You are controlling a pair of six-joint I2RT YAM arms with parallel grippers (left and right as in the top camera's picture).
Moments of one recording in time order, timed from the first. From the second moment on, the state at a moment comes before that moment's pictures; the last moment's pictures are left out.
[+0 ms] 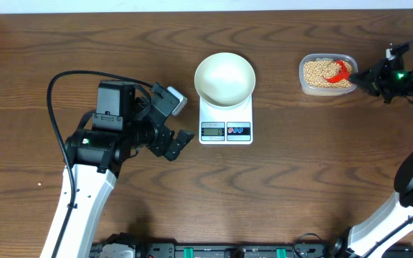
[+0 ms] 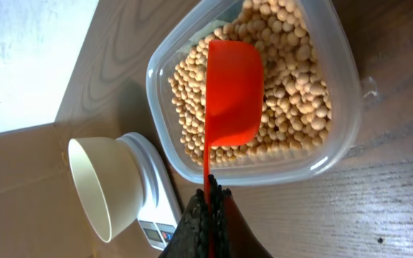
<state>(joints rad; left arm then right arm) -0.16 1.18 1.09 -0.86 0.46 0.41 -0.42 1.99 1.56 -0.85 -0.80 0.24</state>
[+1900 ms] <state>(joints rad) -0.16 1.18 1.09 -0.86 0.46 0.41 -0.52 1.99 1.56 -0.93 -1.02 0.09</state>
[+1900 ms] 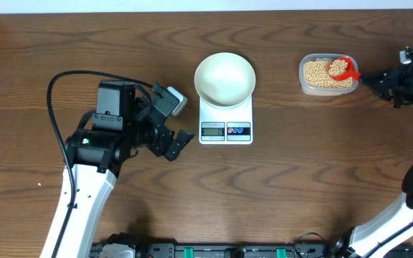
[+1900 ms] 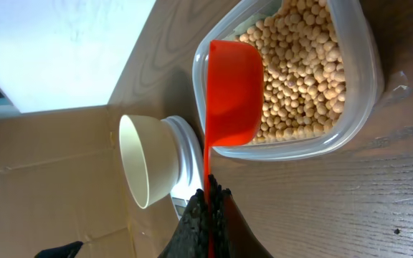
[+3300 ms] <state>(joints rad) -0.16 1.18 1.09 -0.86 0.46 0.41 -0.57 1.99 1.56 -0.99 -1.28 -0.09</state>
